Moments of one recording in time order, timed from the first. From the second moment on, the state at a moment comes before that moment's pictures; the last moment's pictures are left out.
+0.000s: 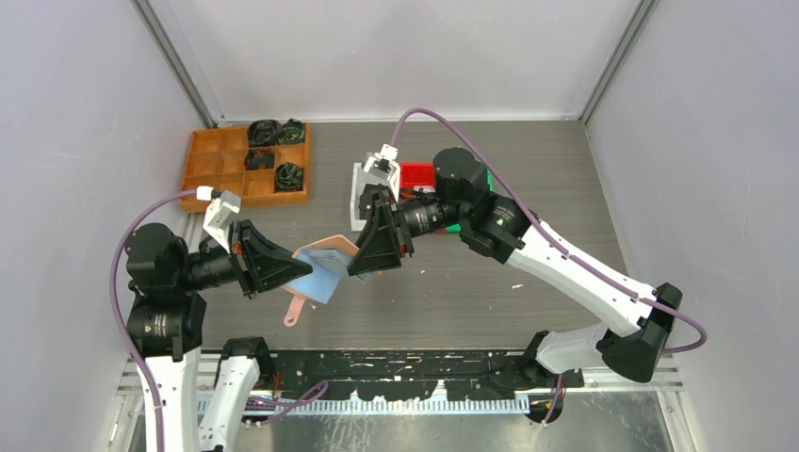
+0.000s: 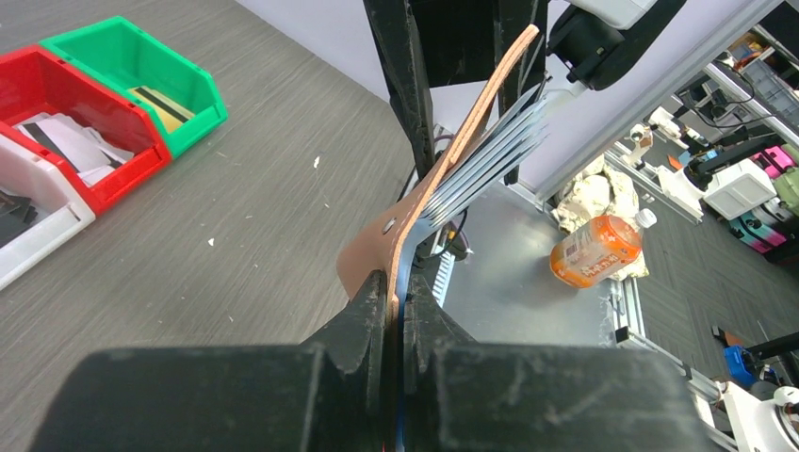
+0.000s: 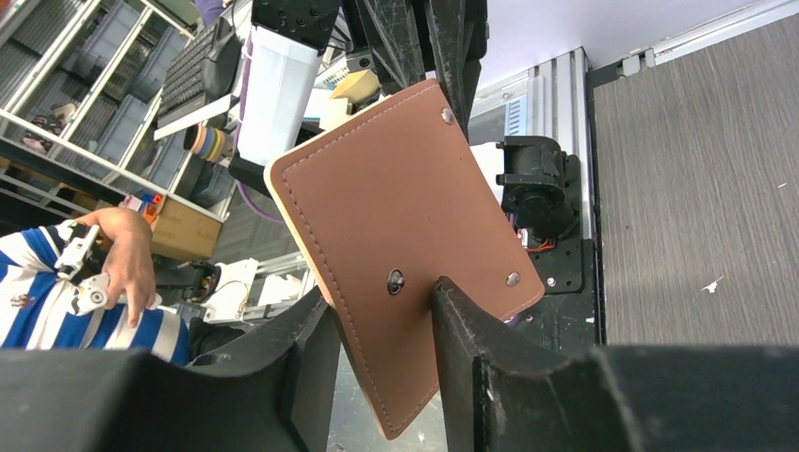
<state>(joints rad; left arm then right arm) 0.06 0.57 1.05 -0.56 1.33 -0.40 0.91 1.31 1.38 -0.18 -0.94 0.57</state>
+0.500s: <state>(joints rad) 0.06 0.57 1.05 -0.57 1.33 -0.39 0.91 1.32 1.35 -0.11 -0.96 0.63</state>
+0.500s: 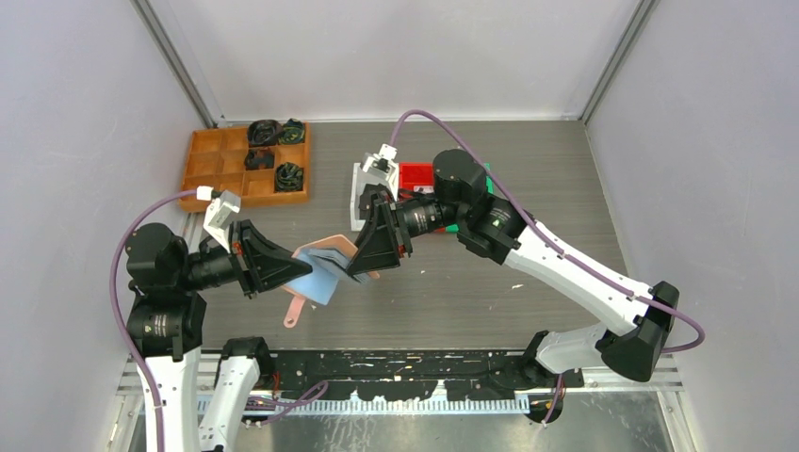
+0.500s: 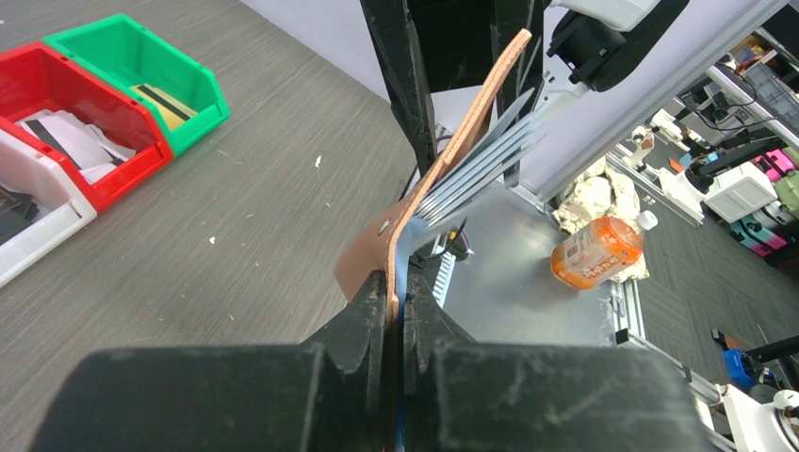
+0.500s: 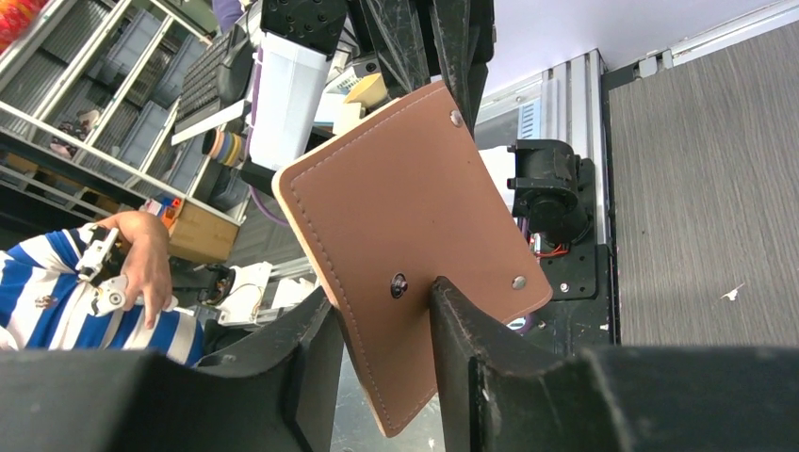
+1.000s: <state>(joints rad) 0.07 0.57 1.05 -0.58 1.30 -0.39 0.91 1.31 1.35 -0.15 -0.87 0.58</state>
